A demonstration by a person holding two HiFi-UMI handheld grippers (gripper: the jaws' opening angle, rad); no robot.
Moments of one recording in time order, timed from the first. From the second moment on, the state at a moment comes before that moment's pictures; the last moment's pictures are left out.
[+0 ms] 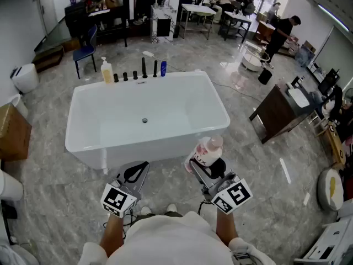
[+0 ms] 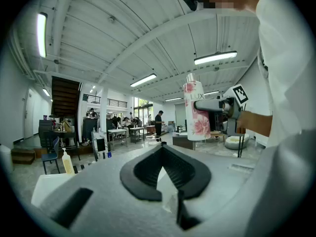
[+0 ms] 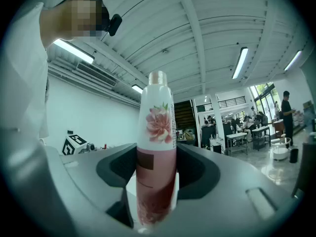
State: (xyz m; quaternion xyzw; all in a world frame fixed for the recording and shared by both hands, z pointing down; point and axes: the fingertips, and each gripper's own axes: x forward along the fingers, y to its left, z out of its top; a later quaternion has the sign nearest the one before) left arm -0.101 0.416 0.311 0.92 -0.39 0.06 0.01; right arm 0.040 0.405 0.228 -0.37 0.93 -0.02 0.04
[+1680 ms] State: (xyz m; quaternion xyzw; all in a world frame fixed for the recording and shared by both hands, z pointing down) left arm -0.070 0.385 0.320 0.92 -0.39 0.08 0.02; right arm 0.079 0.372 0.236 -0.38 0.93 -0.03 0.05
